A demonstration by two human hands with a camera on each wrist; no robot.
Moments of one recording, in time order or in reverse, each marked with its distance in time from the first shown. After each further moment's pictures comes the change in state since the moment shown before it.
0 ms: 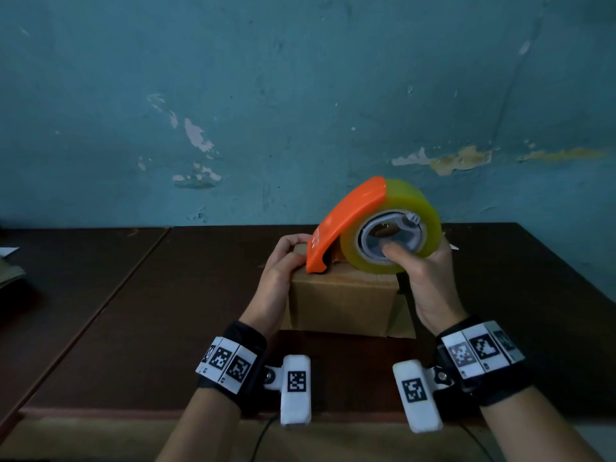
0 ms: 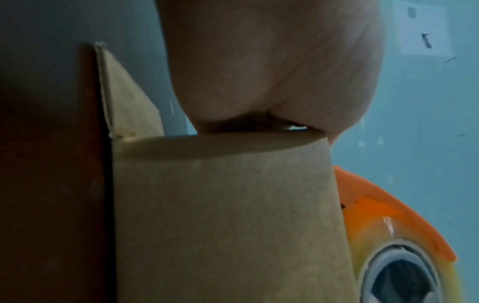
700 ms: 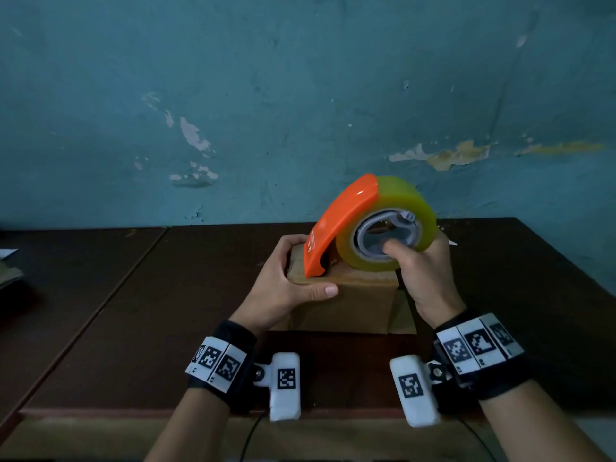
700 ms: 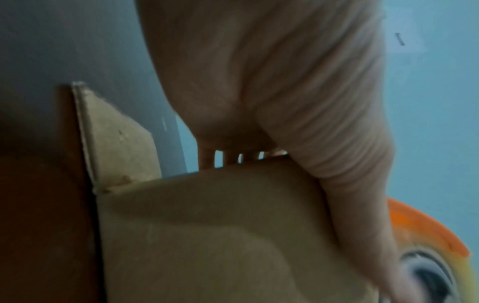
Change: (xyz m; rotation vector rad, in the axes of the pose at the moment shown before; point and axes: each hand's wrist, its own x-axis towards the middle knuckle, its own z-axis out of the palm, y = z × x) left_hand -0.005 -0.002 -0.013 0.235 -0.191 0.079; right_hand 0.003 -0.007 0.000 -0.171 -0.017 -0.029
